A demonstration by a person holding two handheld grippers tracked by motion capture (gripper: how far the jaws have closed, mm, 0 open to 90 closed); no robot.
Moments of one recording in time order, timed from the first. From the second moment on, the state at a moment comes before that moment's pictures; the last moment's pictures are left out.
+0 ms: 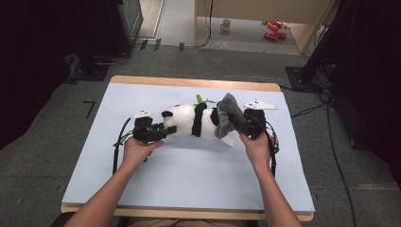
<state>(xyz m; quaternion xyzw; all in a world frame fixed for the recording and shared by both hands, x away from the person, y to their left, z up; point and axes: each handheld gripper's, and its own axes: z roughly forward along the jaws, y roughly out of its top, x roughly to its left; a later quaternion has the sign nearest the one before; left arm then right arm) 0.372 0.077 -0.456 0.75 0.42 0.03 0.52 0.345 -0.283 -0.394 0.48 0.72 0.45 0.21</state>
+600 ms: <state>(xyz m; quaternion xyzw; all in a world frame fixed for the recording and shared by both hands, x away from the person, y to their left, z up) 0.388 0.076 -0.474 0.77 0.32 0.12 0.54 0.357 -0.285 -0.396 0.48 0.72 0.47 0.20</state>
